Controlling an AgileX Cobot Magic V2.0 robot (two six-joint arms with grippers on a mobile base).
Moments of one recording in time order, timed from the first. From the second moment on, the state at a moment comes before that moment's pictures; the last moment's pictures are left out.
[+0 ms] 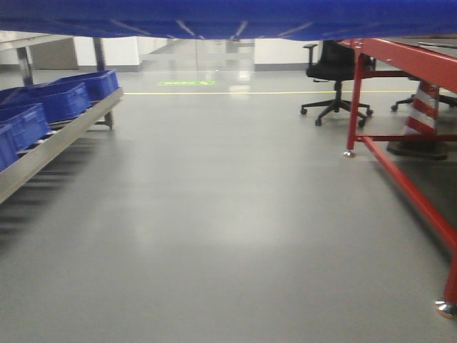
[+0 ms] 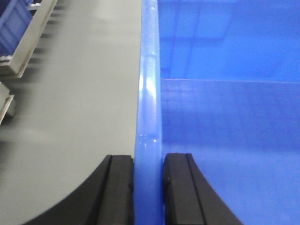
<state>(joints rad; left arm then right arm) -0.84 1.32 -1.65 0.78 1.31 -0.86 1.04 1.28 -1.55 -0.64 1.25 0.87</state>
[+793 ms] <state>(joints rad) -0.84 1.32 -1.65 0.77 1.31 -0.86 1.04 1.28 -1.55 -0.64 1.26 0.87</state>
